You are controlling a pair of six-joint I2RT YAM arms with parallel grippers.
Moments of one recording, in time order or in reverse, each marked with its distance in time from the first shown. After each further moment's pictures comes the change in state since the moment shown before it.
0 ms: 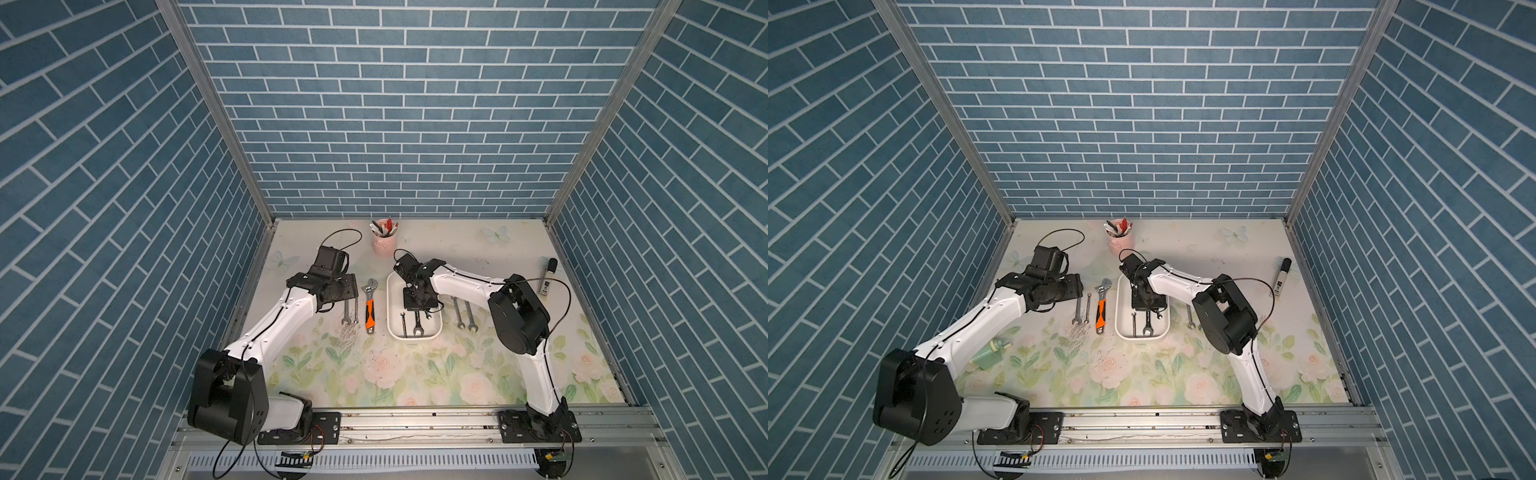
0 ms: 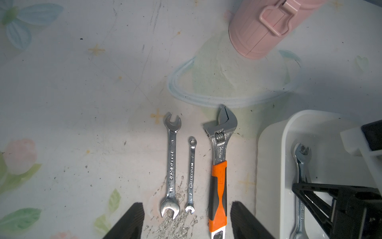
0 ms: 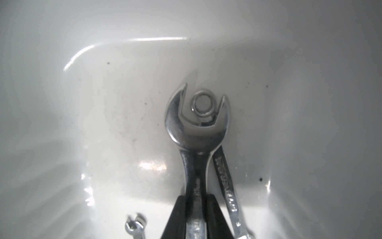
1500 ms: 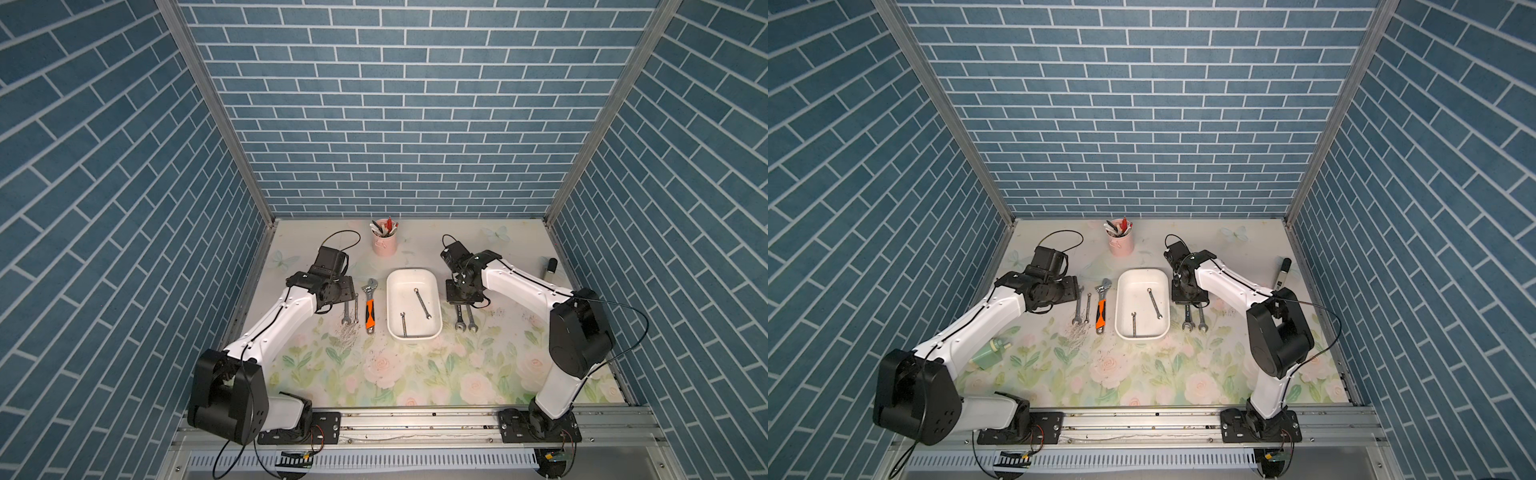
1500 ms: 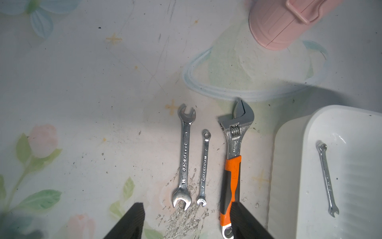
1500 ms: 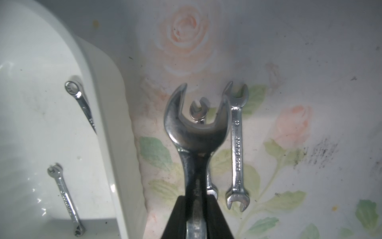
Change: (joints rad) left arm -0.002 0.000 0.012 -0.074 -0.048 -0.023; right arm -0.217 -0.372 -0.296 -0.068 0.022 -0.160
